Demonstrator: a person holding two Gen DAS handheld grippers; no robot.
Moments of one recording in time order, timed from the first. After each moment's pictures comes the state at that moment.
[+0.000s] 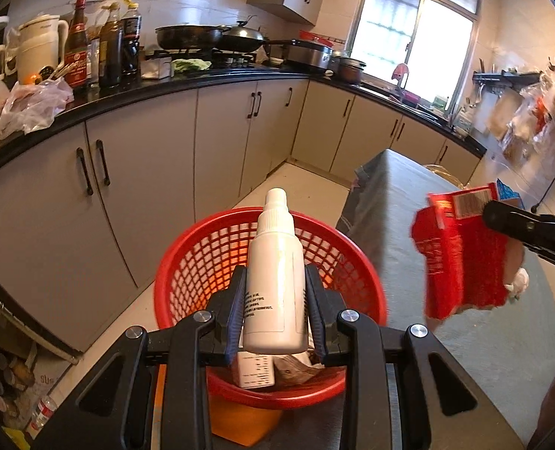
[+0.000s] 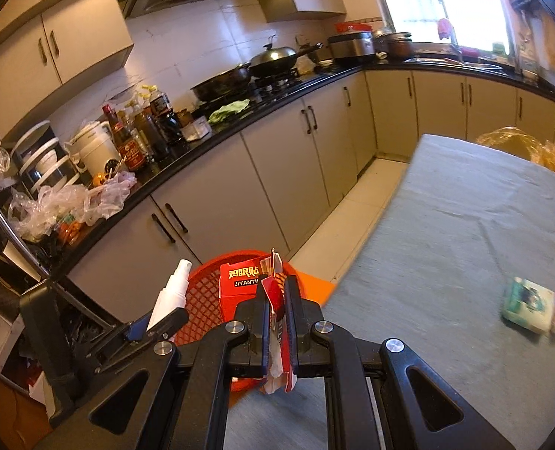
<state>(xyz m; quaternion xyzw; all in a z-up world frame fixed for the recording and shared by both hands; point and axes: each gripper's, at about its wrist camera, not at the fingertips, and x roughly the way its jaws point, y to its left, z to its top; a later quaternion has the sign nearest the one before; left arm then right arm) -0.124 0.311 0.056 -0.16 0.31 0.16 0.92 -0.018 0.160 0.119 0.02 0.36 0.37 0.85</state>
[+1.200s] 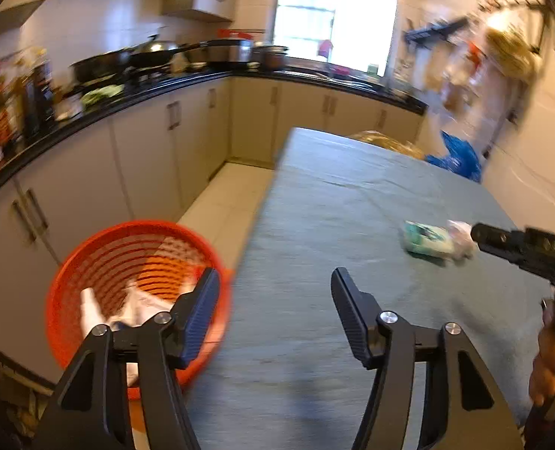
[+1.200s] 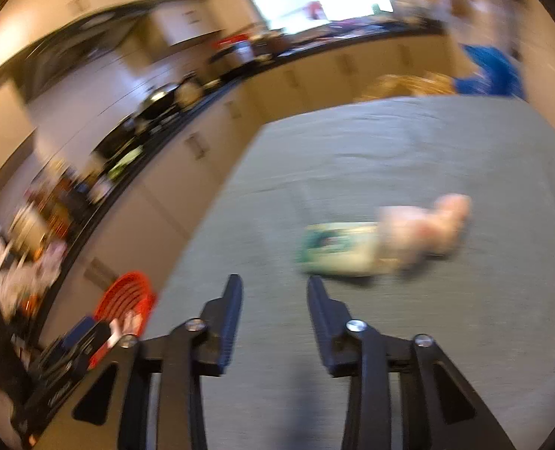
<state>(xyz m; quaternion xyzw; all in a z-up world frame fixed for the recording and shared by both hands) -0.071 0.171 0.074 -0.07 0.32 0.05 0.94 0.016 -0.068 0.080 0.15 0.39 0.20 0.89</state>
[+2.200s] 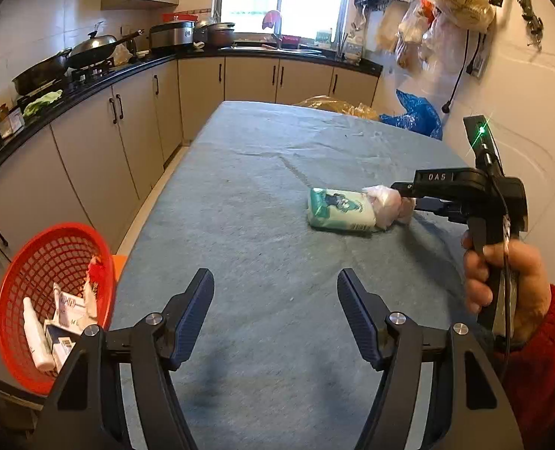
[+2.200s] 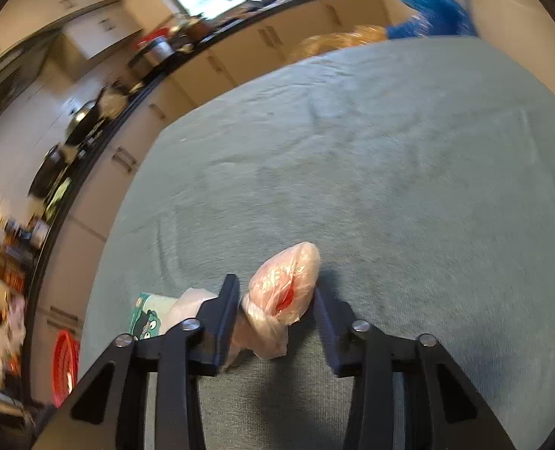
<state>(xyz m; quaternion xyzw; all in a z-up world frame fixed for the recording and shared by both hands) -0.036 0.091 0.062 -0.04 0.37 -0.02 0.93 0.129 -0.129 0.021 0.18 0.45 0.13 0.86</state>
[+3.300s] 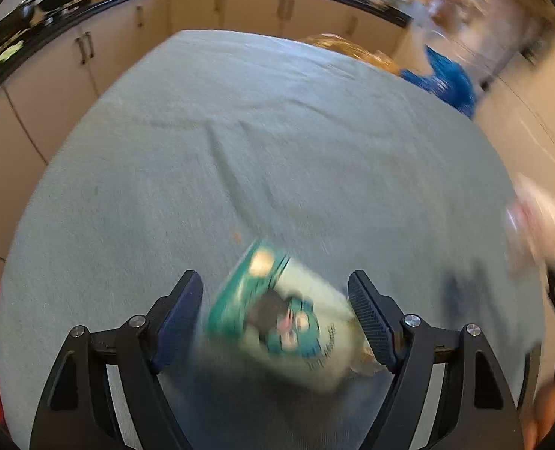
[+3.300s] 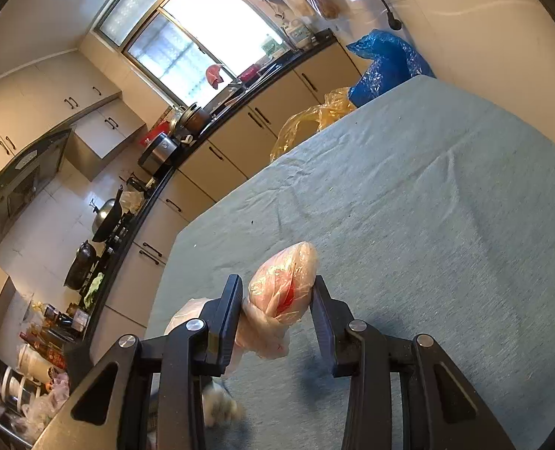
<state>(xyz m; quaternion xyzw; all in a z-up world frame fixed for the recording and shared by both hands) 0.118 0.018 0.008 -0.08 0.50 -0.02 0.86 0.092 -0.218 0.064 0.32 0.32 0.10 0.89</state>
